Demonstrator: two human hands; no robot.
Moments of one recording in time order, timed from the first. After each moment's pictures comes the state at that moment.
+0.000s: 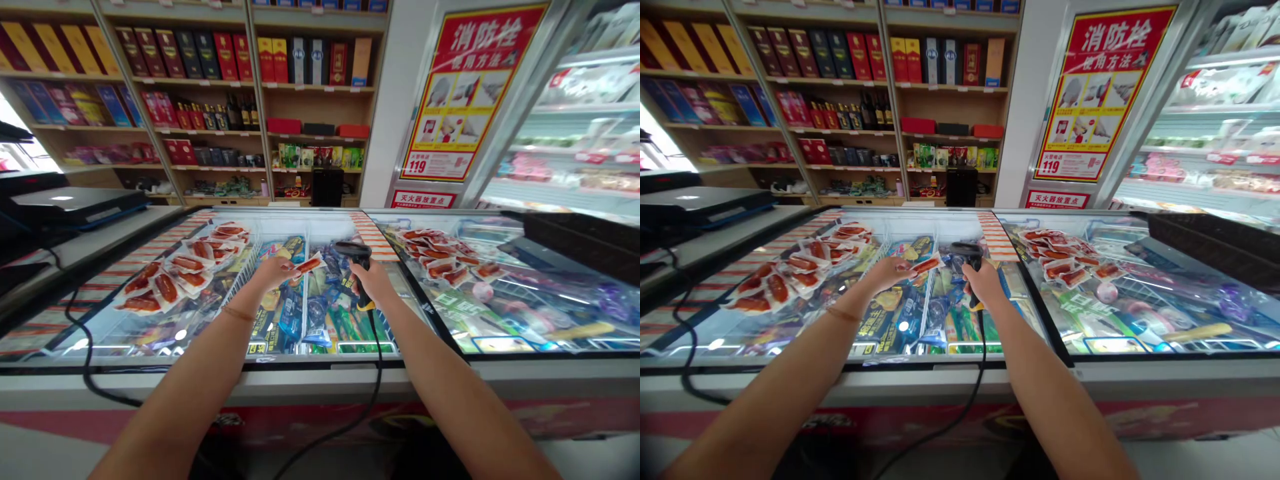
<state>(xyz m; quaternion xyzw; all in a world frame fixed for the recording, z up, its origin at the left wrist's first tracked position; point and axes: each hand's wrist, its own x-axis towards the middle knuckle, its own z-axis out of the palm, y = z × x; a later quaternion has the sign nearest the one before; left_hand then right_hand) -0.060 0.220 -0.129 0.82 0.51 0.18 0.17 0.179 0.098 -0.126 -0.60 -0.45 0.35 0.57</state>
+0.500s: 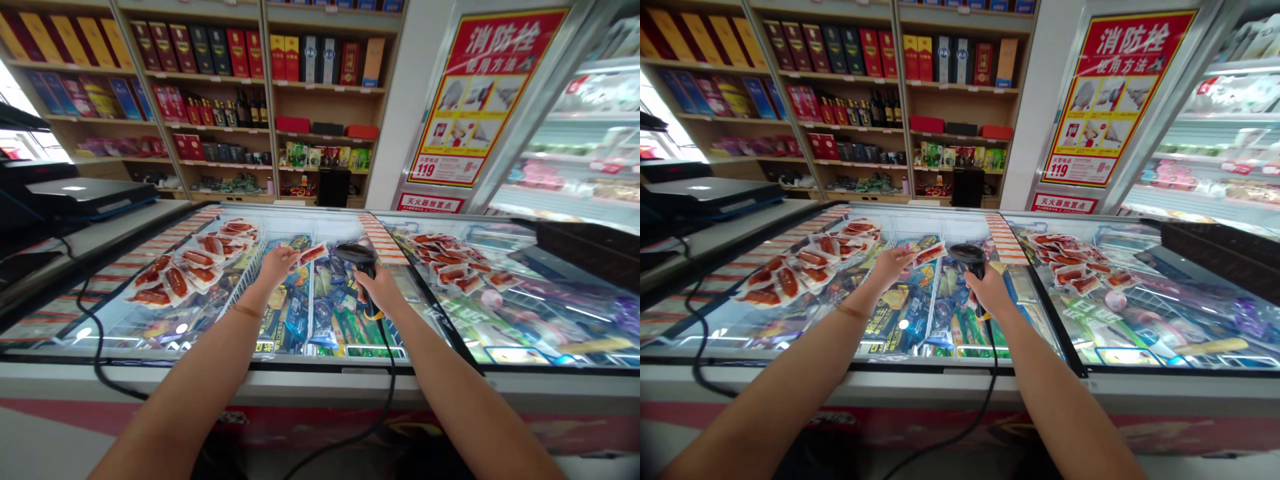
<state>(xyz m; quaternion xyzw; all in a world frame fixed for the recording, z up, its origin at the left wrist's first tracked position) -0.058 0.235 -0.146 0.64 0.47 0.45 0.41 0.165 0.084 -0.122 -0.60 -0.51 0.32 0.53</state>
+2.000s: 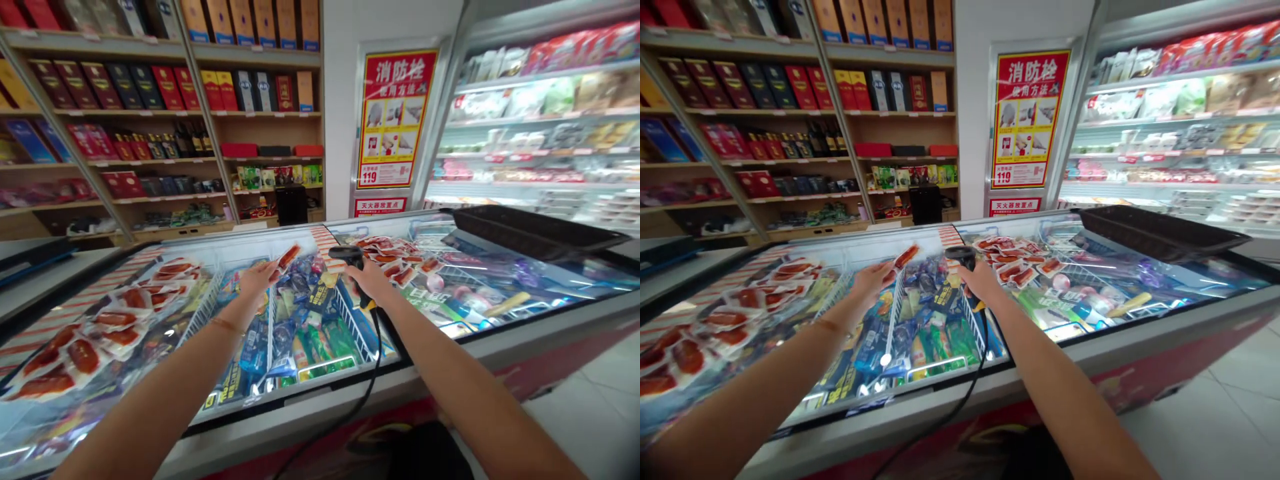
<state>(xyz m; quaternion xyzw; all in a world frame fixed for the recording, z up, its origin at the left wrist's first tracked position) 0.046 0.228 -0.112 0.51 0.45 0.50 0.53 0.271 0.068 -0.093 -0.64 -0.45 0.27 0.55</state>
